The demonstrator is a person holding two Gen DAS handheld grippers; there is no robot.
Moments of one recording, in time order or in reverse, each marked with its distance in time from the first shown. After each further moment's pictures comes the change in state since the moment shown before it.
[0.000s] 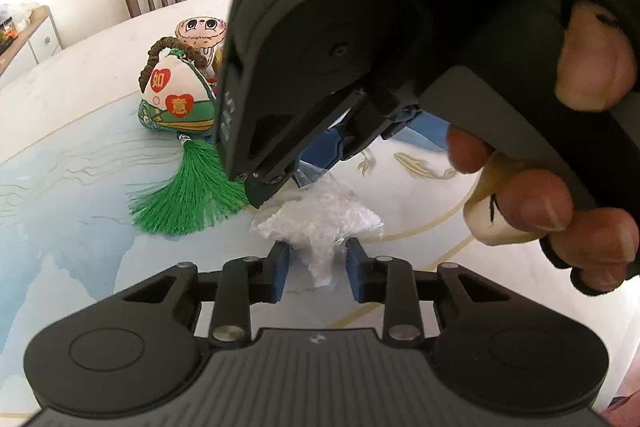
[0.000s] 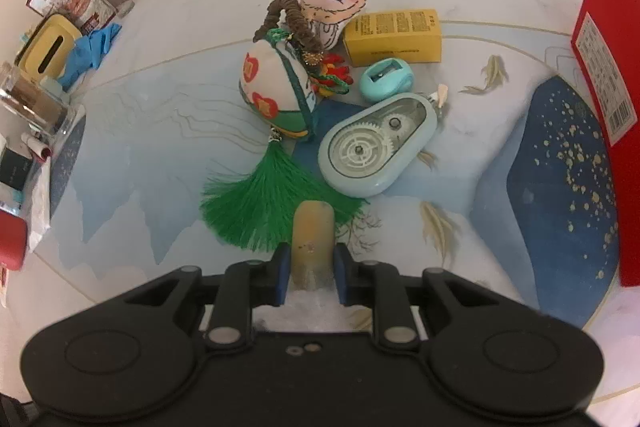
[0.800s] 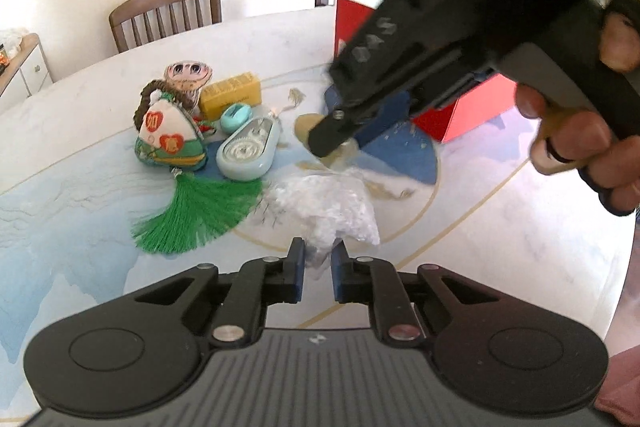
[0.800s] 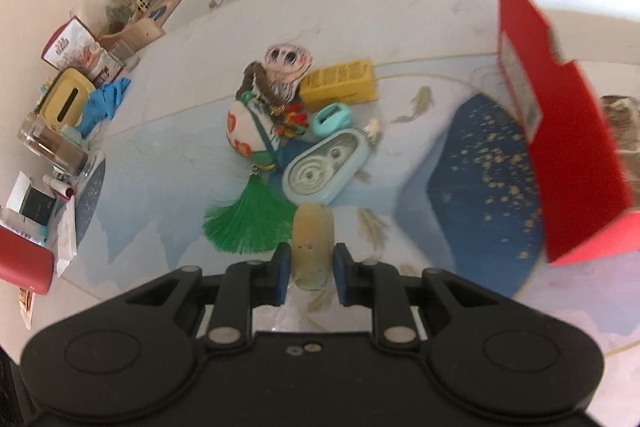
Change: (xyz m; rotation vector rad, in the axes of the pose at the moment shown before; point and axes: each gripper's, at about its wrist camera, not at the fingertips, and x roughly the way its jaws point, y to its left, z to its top) left arm -0.038 -0.004 0.006 0.043 -0.083 -0.048; right arm -0.074 -0.044 -0.017 0.053 -0.138 0.037
